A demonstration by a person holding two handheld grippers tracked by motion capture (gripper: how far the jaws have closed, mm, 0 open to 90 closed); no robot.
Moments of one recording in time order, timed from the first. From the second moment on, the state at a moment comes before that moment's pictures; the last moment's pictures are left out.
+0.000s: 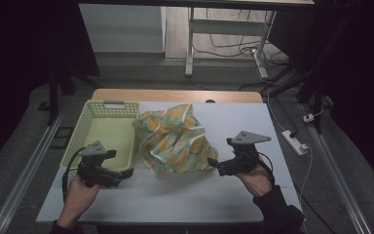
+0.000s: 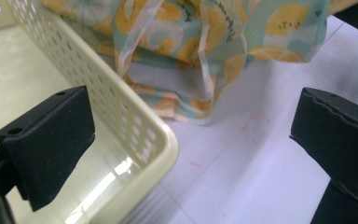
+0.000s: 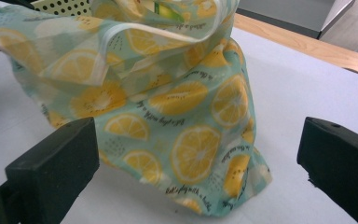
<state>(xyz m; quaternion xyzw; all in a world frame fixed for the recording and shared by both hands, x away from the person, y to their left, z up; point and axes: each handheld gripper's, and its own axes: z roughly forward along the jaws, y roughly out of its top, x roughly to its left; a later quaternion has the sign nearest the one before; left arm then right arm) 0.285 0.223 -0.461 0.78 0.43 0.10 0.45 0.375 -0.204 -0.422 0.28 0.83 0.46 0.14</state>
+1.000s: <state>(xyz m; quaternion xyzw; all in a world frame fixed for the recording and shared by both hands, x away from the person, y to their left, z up) 0.219 0.263 -0.488 0.75 0.49 0.12 0.44 0.332 -0.266 -0.453 0.33 0.82 0.44 0.17</state>
